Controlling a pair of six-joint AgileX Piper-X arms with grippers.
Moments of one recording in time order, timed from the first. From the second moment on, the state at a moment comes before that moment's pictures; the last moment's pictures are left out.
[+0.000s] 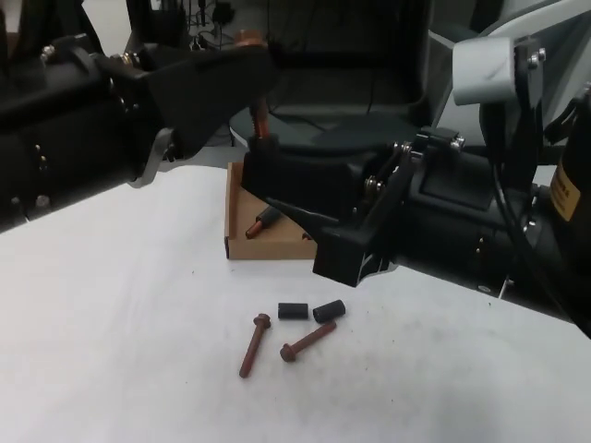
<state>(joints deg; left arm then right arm) -30.1 51.6 -38.0 -10.3 25.8 -35.6 49.3 64.5 -40.5 -18.0 -9.9 21.1</state>
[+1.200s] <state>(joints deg) -30.8 47.3 -37.9 -1.7 30.3 -37.2 49.2 64.5 -43.7 -14.7 -6.4 19.4</state>
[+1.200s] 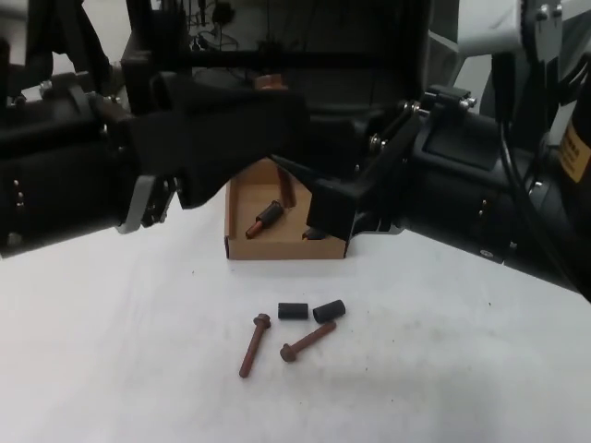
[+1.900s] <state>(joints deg) -26.0 24.6 -38.1 24.6 31.0 -33.3 38.4 74.5 -47.2 -8.1 -9.5 13.1</state>
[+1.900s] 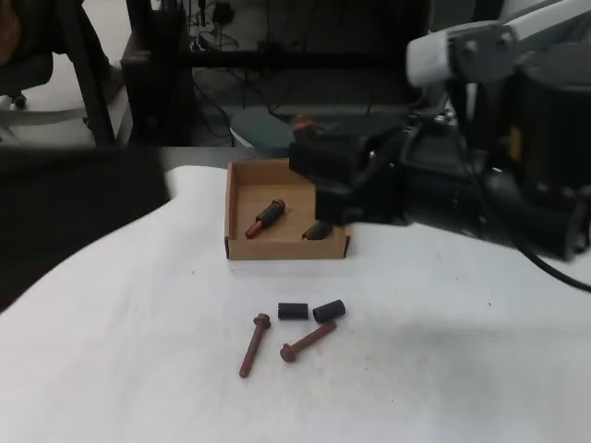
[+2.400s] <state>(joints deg) -26.0 5.3 -38.1 33.4 31.0 -33.0 28.3 111.3 -80.0 -1.4 -13.7 10.3</state>
